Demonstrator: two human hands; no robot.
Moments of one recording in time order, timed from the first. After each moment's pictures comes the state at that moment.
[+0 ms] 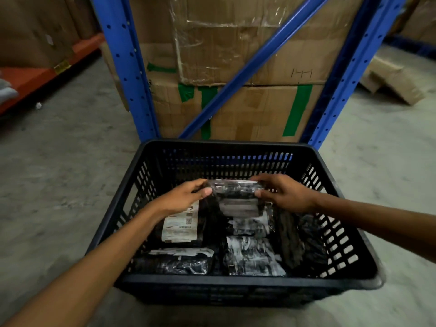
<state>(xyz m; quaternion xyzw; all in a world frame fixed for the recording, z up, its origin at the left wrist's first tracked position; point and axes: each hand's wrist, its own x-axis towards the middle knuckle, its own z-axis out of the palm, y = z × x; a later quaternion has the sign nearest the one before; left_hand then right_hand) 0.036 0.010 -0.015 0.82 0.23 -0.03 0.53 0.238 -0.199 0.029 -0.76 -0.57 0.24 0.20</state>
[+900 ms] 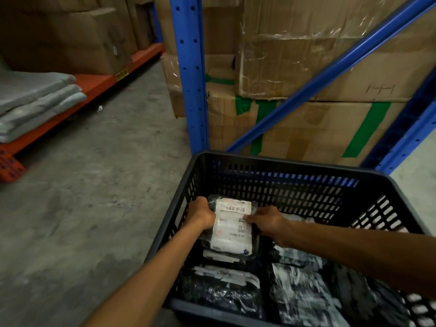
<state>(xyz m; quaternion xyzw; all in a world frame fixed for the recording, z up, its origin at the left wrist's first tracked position) 0.004 0.049 -0.040 0.75 0.56 0.01 0.36 0.161 -0.057 -0.080 -0.77 -0.15 0.47 0.41</state>
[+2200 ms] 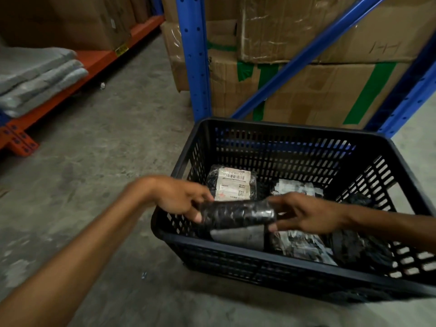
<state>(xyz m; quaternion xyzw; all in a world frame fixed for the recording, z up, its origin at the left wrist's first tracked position) -0.088 0.007 0.075 0.82 0.27 -0.32 0.38 0.151 -0.175 0.009 -0.60 -0.64 0.45 0.18</state>
